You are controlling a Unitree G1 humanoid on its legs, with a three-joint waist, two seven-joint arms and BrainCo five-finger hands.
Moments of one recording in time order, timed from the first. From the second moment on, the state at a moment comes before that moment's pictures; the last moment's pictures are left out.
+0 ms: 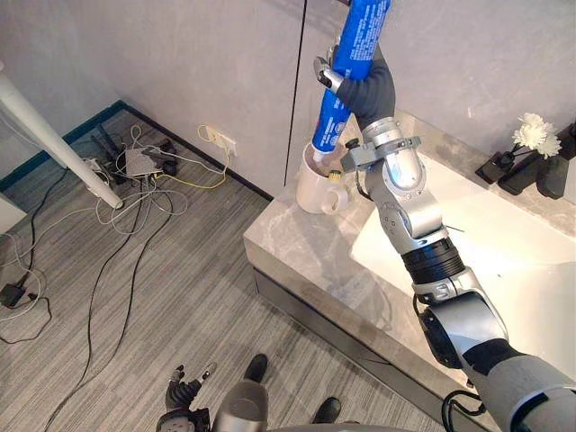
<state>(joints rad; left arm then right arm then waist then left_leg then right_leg) 0.25 0.06 0.23 0.68 0.06 -0.06 0.18 -0.87 -0.20 0.20 0.25 0.38 -0.16 -0.05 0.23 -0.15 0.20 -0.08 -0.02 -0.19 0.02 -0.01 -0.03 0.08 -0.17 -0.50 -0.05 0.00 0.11</state>
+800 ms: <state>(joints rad) 0.25 0.06 0.23 0.68 0.06 -0.06 0.17 -0.82 -0.20 0.16 0.25 0.34 -0.15 -0.06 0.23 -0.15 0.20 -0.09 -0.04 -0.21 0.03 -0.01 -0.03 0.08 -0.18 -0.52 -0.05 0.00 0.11</state>
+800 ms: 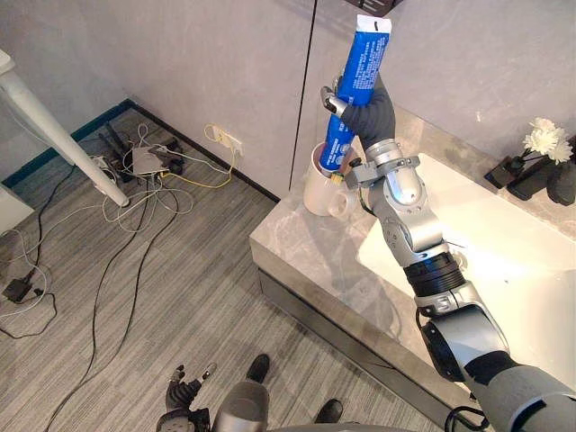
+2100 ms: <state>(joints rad) 0.25 0.06 0.21 0.68 0.06 -0.05 0.17 -0.65 -0.18 0.08 0.21 0.30 -0.13 -0.06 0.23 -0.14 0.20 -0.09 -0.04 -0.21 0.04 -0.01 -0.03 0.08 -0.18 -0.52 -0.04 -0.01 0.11</state>
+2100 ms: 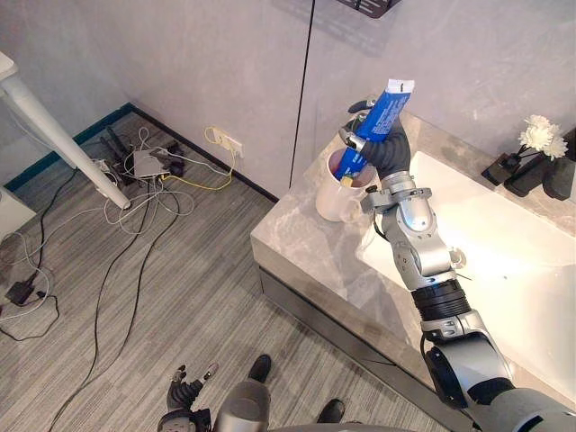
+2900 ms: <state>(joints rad) 0.26 0.07 0.21 0.68 0.06 -0.05 0.15 -0.62 -0.16 0.06 0.18 0.30 -0.13 -0.06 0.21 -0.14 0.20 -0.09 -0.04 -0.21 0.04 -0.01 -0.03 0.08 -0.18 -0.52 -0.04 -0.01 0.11</state>
